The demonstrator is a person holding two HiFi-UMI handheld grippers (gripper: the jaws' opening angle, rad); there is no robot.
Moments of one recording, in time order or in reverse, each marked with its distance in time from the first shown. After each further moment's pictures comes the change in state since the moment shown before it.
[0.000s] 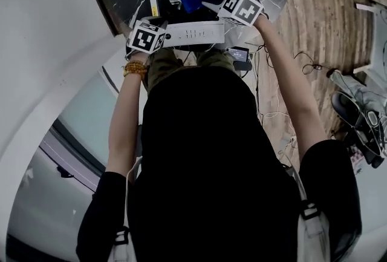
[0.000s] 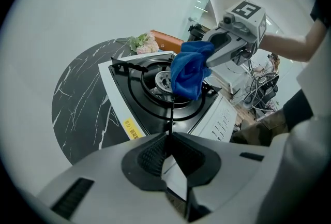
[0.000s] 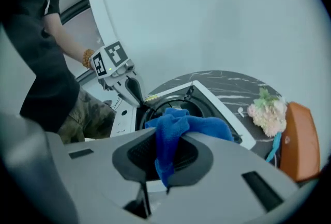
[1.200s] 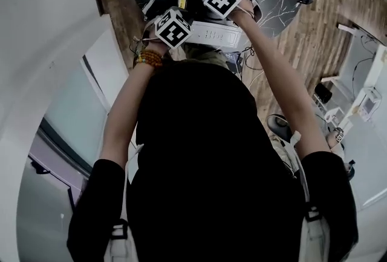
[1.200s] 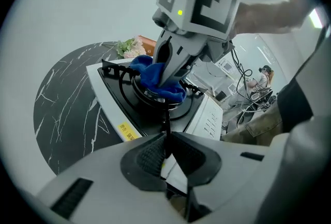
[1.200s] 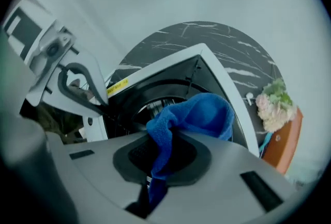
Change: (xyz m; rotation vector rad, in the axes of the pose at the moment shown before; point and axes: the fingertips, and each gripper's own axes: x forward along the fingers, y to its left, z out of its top) left arm -0.006 0.002 0.003 0.114 -0.075 -0.184; right arm 0.100 -0.026 0.030 0.088 0.599 -0.134
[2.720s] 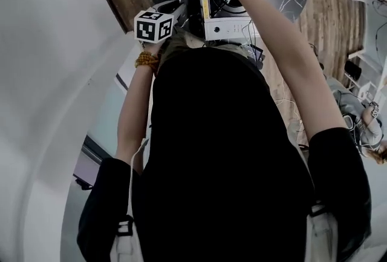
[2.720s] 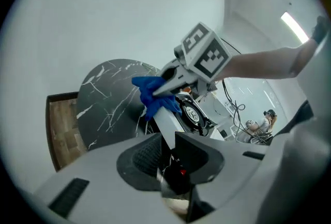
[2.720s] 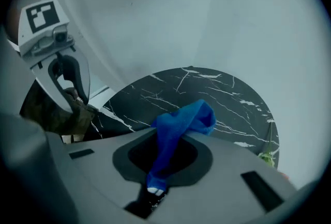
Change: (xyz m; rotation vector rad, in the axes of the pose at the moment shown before) left arm -0.090 0.099 -0.015 -0.312 -0.324 -0.049; right arm -0.003 -0.044 0.137 -0.113 -0.129 -0.117
